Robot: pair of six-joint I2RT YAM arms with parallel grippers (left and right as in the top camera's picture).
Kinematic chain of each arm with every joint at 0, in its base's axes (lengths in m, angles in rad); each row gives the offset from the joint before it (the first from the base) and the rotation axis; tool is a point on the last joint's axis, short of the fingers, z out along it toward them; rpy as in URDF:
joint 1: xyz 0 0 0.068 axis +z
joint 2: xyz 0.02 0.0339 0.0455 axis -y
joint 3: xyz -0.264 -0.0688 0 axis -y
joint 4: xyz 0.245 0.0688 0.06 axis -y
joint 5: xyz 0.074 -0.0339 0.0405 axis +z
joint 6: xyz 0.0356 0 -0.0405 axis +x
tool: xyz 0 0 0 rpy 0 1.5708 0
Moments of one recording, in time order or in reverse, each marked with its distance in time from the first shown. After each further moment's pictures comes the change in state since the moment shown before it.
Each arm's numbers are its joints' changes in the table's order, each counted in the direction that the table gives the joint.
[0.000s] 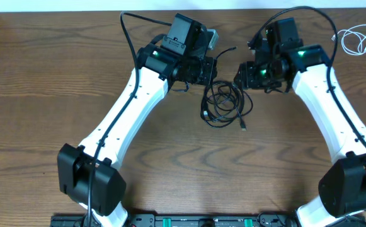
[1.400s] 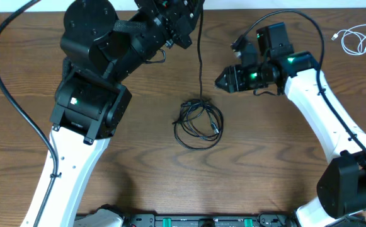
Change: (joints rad) left arm 0.059 0.409 0.074 0.603 -0.019 -0.267; right arm 0.046 0.000 -0.056 0.121 0.244 -0.090
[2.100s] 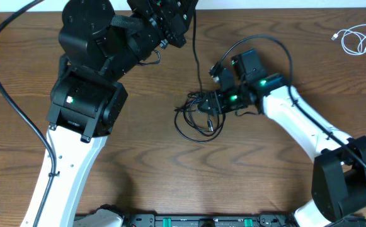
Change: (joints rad) left arm 0.033 0.000 0.000 -0.066 0.003 -0.014; right arm 0.146 -0.005 -0.242 0.246 0.021 0.091
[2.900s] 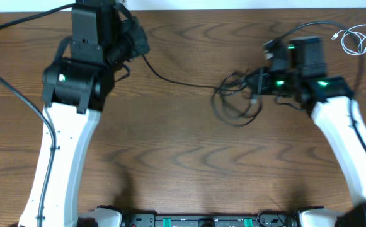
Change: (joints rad) left arm 0.179 -0.084 0.001 -0.579 0.426 0.076; right arm -0.291 0.281 0.020 -0.076 -0.092 0.079
